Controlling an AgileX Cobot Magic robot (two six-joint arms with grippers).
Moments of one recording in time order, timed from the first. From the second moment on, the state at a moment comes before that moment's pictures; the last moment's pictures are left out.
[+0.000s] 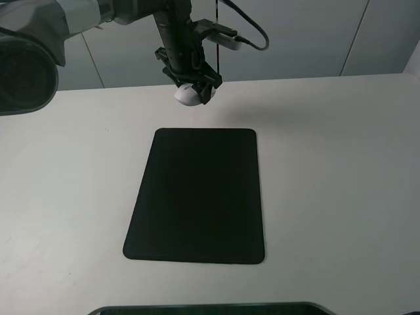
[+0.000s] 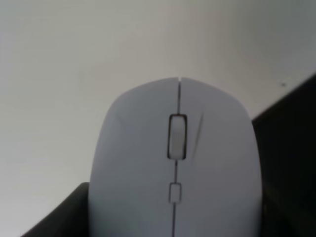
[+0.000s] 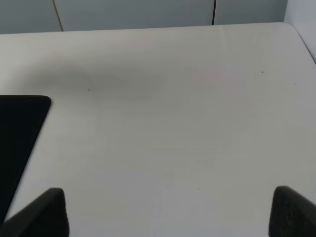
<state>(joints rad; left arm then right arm) -0.55 2.50 -2.34 0.02 1.22 0.18 -0.01 0.00 -0.50 0.02 1.10 0.01</state>
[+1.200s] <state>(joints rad) -0.64 2.14 -1.76 0.05 1.02 0.14 -0.01 0.00 -0.50 0.02 1.10 0.01</state>
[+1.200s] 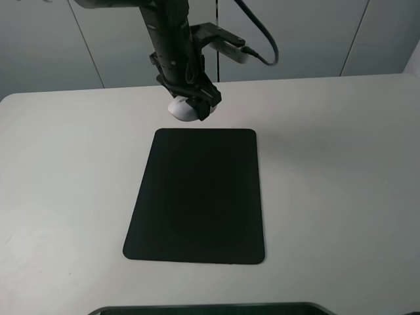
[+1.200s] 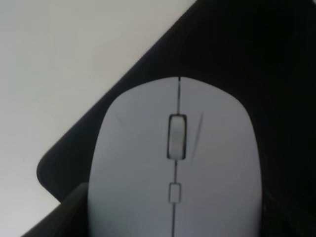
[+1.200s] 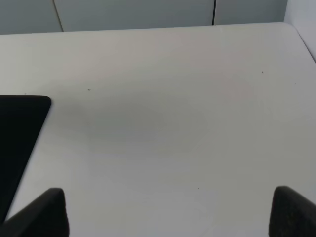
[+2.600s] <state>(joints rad) -0.69 2.04 -1.16 0.12 0.30 -0.10 -0.01 0.00 -0.50 0.02 1.10 0.01</state>
